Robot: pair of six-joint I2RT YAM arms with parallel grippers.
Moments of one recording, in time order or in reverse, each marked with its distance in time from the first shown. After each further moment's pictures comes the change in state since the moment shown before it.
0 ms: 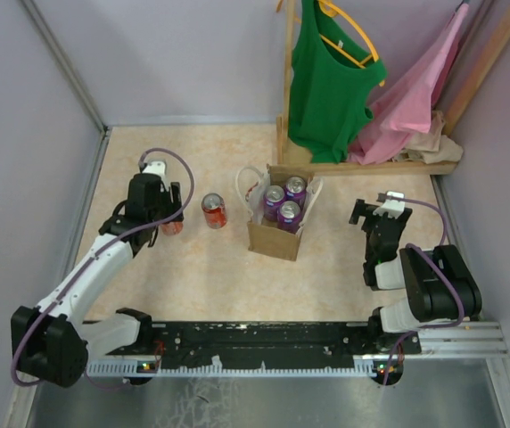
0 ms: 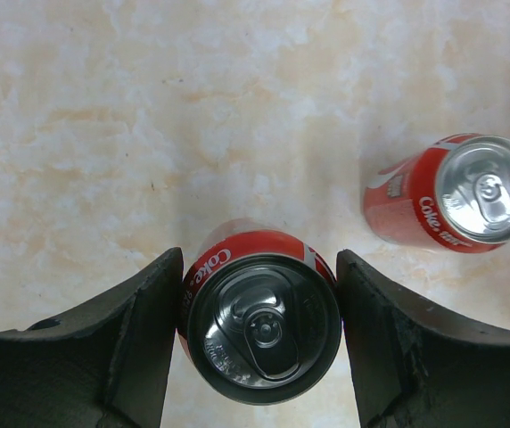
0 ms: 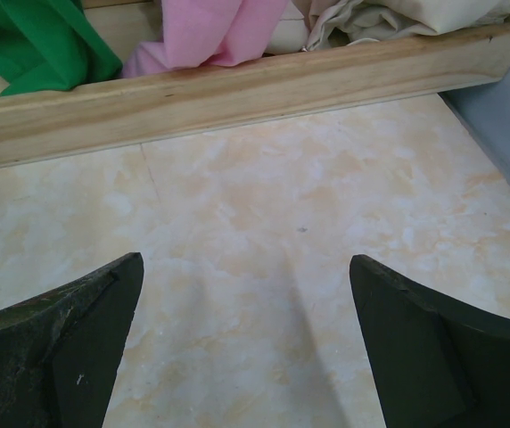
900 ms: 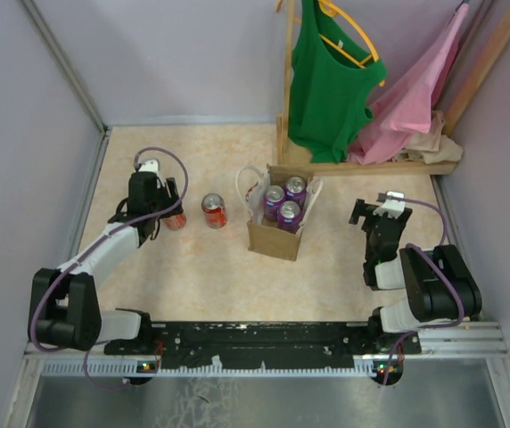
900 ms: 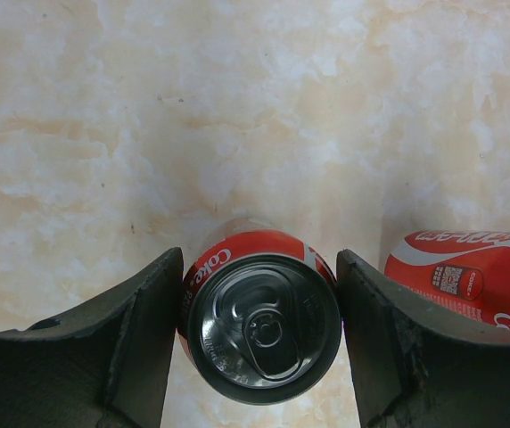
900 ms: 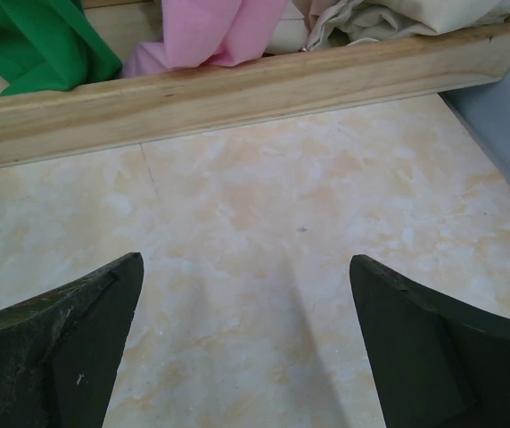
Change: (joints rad) left arm 0.138 0.195 -0.100 0.319 0.097 -0.067; right arm 0.000 0.000 0.000 0.000 0.000 0.000
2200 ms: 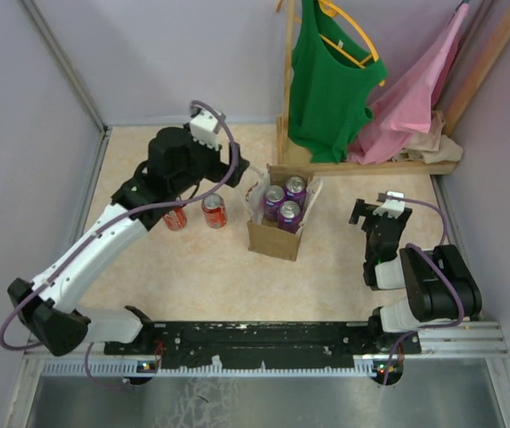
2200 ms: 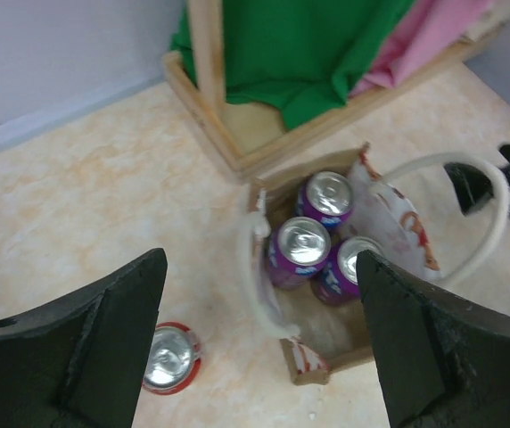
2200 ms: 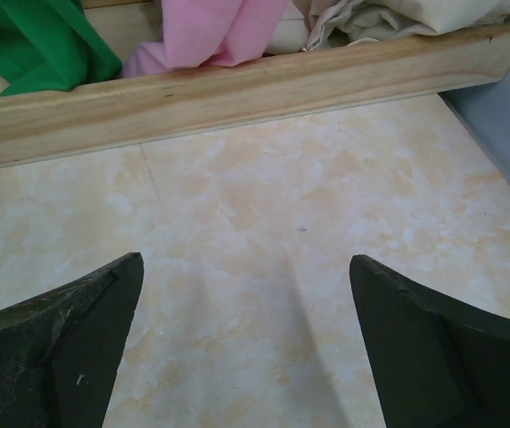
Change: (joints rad) left arm -0.451 -0.036 0.598 -0.256 0.120 0.170; right arm 0.000 0.000 0.000 0.000 0.000 0.000
